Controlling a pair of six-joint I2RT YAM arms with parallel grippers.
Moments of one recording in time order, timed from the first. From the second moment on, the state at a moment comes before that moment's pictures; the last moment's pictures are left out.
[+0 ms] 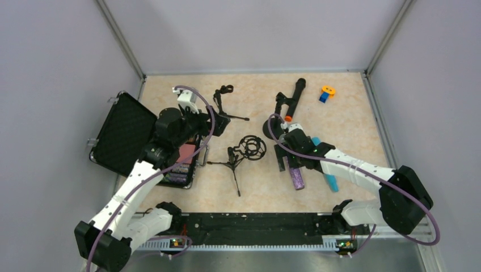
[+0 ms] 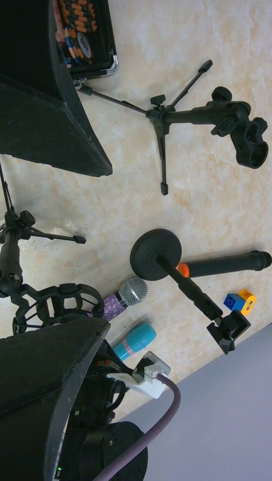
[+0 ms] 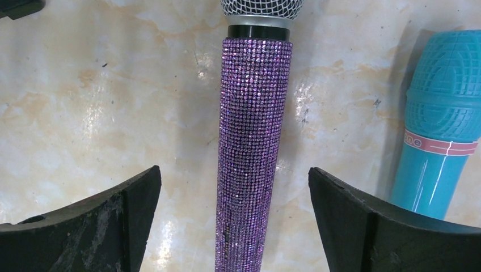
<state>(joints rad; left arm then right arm) -0.41 0.95 0.87 -0.12 0.20 -0.39 0.70 1.29 0.72 -0.44 0.23 0.35</state>
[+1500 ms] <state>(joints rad) -0.41 0.90 0.85 -0.14 0.22 -0.41 0.61 1.61 0.89 -0.41 0.20 0.29</state>
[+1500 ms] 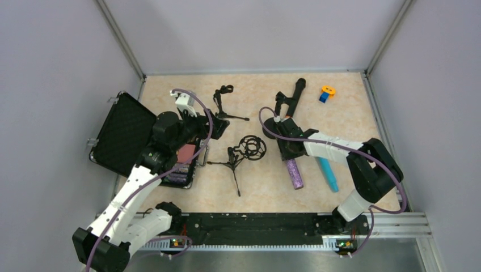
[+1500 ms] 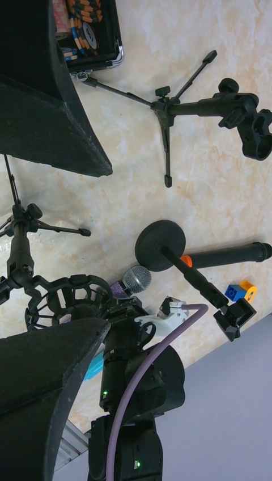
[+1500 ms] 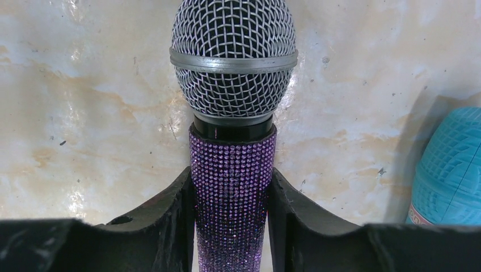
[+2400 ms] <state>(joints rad) -0.41 0.90 0.74 -0.29 0.27 -0.61 0.61 1.02 0.70 -0.26 -0.06 0.33</state>
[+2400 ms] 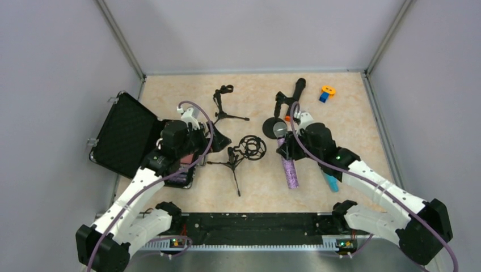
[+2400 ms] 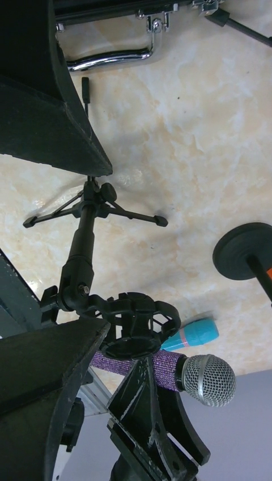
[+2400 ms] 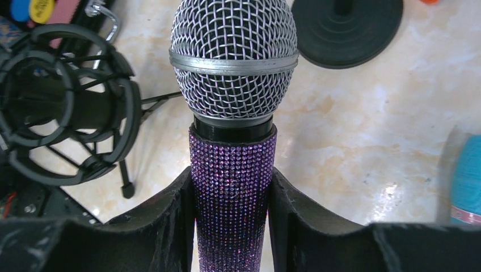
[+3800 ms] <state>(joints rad) -0.45 0.86 0.66 0.18 0.67 -0.68 0.61 0.86 0.59 0.45 -0.50 0.52</state>
